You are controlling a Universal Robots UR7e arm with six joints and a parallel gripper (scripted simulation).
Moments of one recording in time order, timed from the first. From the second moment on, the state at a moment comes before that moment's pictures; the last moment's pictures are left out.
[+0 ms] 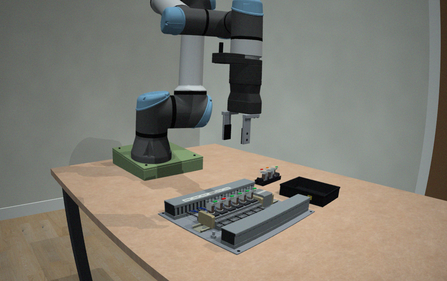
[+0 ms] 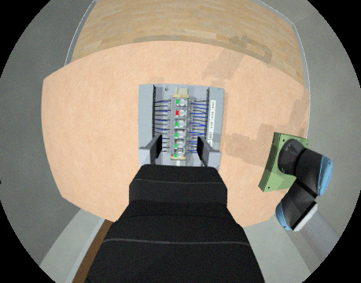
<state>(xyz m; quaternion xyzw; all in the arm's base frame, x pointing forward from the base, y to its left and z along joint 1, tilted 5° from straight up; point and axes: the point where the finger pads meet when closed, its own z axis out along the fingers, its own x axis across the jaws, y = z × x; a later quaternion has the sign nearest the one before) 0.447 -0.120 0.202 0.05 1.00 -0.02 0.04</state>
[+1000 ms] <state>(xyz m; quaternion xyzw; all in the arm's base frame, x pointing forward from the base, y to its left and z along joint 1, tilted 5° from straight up) 0.446 -0.120 0.211 0.05 1.00 -0.02 0.04</state>
